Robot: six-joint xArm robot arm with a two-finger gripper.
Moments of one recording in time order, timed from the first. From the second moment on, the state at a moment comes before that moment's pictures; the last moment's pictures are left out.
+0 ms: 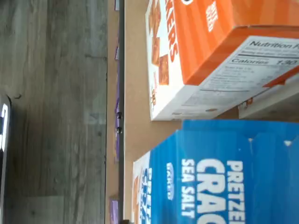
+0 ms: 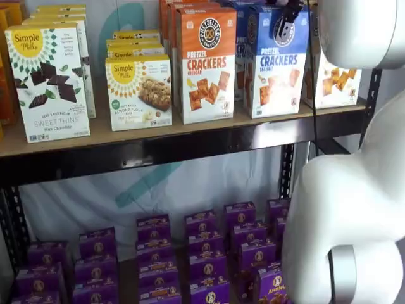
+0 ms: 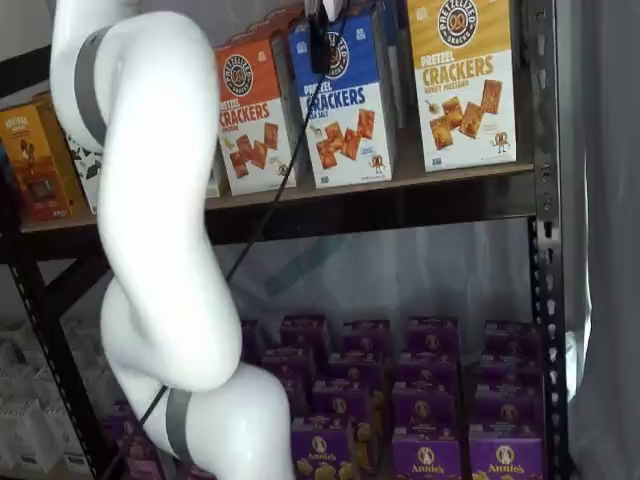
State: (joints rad) arm -0.28 -0.19 -1.67 0.27 1.71 -1.76
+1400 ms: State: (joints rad) arm -0.28 -0.20 -1.67 0.30 1.74 -1.76
